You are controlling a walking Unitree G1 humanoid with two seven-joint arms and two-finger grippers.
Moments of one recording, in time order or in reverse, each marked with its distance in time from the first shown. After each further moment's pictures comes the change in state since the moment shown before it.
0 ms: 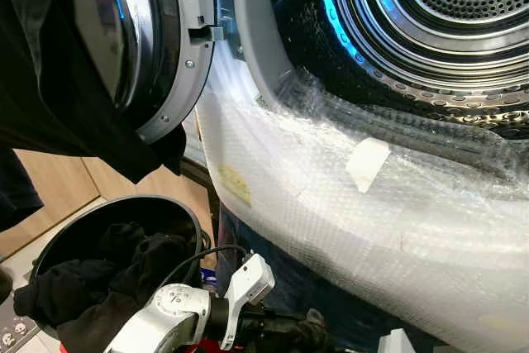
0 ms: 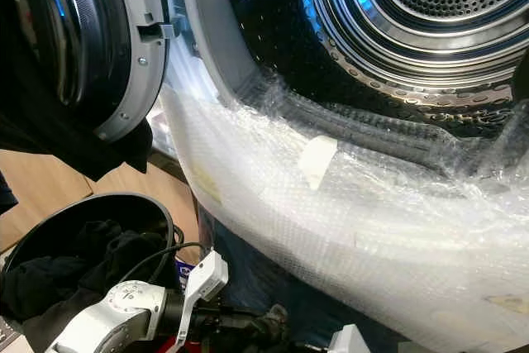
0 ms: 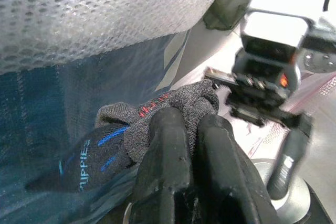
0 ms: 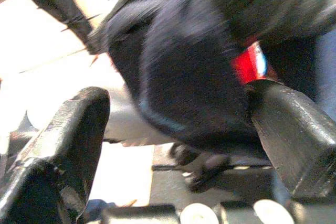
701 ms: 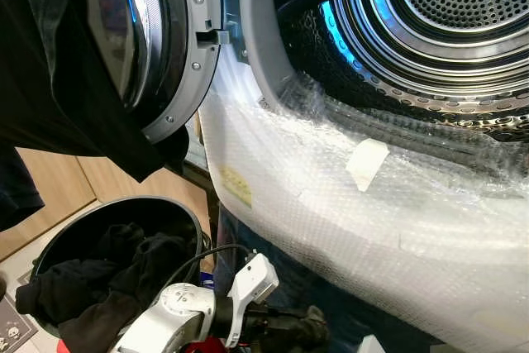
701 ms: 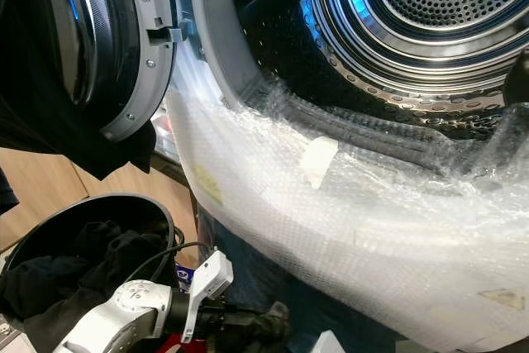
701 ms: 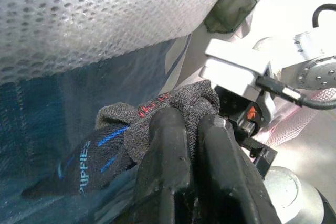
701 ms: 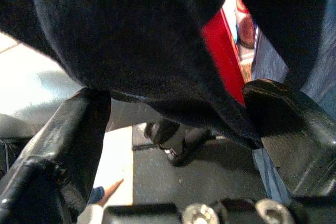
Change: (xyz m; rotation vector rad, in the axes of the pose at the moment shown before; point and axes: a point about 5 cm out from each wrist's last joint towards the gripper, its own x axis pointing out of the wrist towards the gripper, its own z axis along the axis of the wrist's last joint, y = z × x) left arm 0.010 0.004 0.000 0.018 -0.007 0.011; right arm 0.020 -0.023 -0.014 0.053 0.080 -0.159
